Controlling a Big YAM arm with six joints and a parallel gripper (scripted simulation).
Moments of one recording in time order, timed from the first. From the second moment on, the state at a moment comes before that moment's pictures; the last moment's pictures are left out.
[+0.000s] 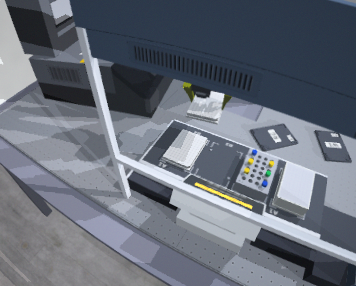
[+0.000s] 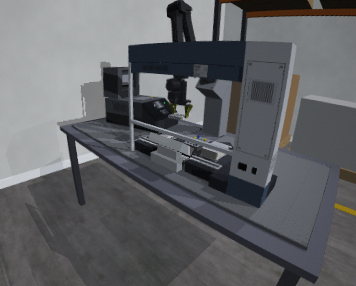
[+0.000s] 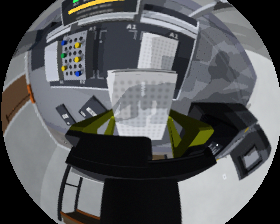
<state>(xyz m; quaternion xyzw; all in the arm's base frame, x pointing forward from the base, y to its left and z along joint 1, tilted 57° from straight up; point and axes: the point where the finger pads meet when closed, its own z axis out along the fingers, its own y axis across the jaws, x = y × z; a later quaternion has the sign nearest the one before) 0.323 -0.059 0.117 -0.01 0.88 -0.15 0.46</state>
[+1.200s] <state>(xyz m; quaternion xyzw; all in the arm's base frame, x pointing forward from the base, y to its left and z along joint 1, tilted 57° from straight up) 0.198 -0.143 0.082 0.08 0.86 -0.10 0.48</state>
